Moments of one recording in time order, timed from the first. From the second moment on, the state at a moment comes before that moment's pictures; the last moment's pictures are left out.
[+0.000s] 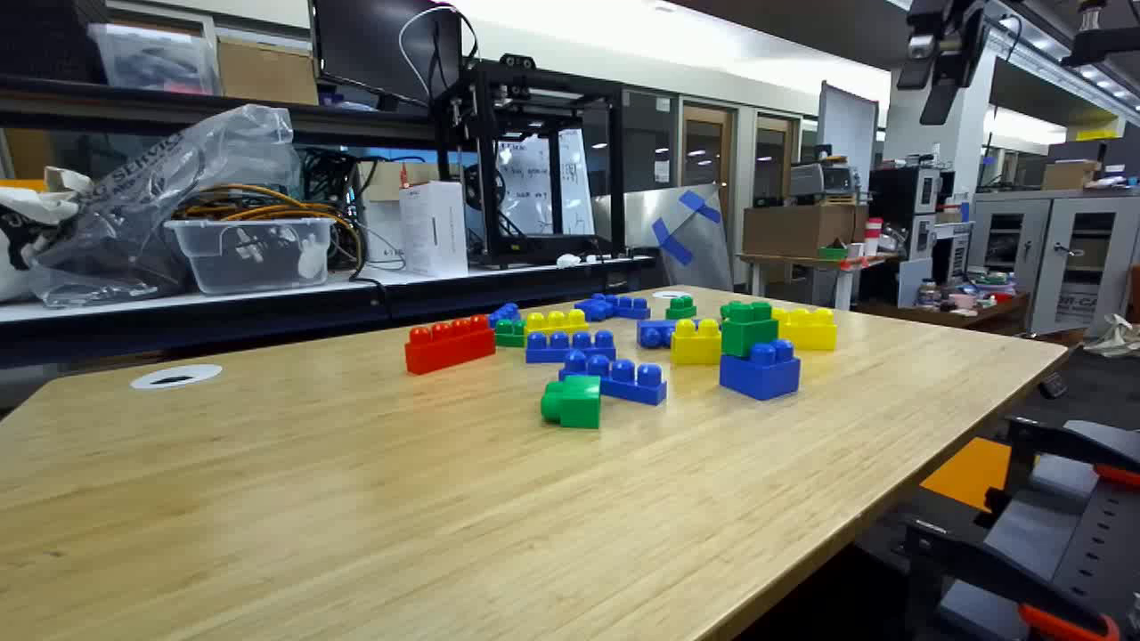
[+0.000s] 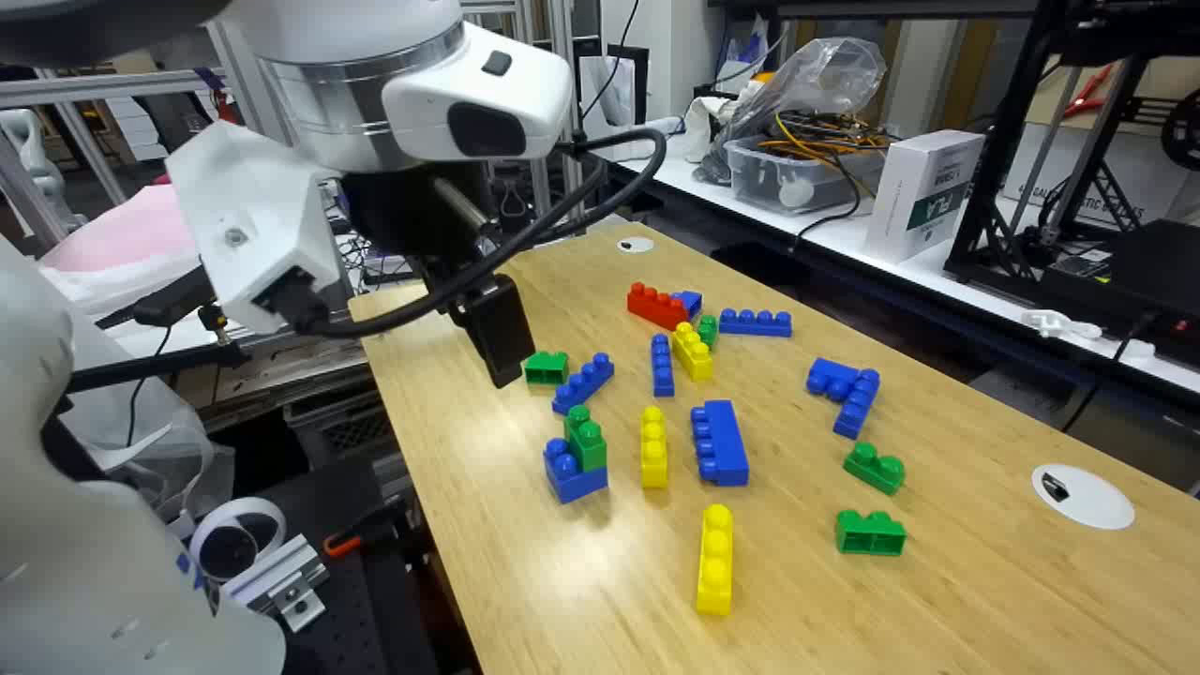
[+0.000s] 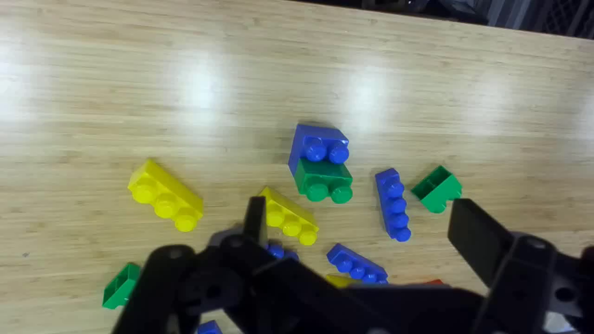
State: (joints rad) arm -0.05 -0.91 -0.34 -2.78 0.01 2.00 -0.38
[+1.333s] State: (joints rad) arm 0.00 -0.88 -0.25 -2.68 0.01 2.00 -0.37
